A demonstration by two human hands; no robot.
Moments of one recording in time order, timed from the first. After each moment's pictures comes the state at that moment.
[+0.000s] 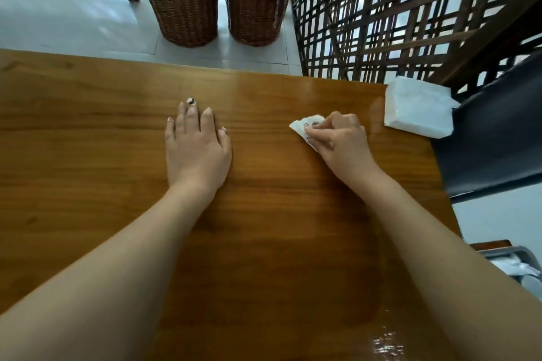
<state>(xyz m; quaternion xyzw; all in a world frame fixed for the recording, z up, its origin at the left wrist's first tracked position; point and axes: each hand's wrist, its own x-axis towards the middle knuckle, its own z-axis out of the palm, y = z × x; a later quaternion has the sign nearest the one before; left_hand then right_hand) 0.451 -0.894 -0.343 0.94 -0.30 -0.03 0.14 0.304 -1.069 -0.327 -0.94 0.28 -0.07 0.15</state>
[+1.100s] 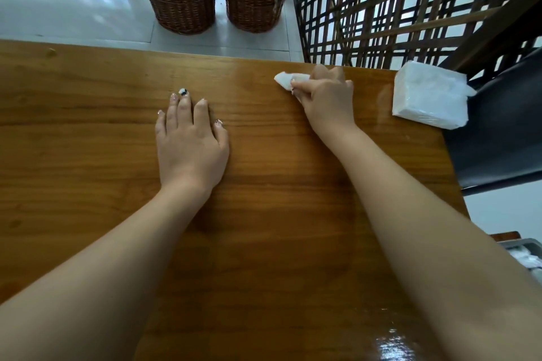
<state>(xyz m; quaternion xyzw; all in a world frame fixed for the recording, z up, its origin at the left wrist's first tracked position) 0.453 -0.895 -0.345 0.94 -0.29 -0.01 0.17 0.370 -1.085 -0.327 -0.94 0.31 -0.10 0.11</state>
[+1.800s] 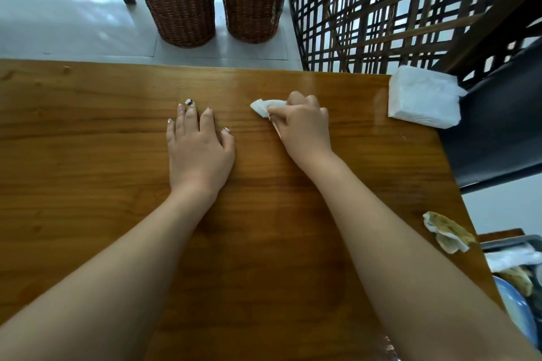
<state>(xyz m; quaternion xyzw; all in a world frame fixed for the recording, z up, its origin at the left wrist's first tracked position) 0.453 -0.895 -0.342 0.93 -0.29 -0.04 0.20 0.369 -1.033 -0.325 -0.94 0.30 -0.10 0.16</state>
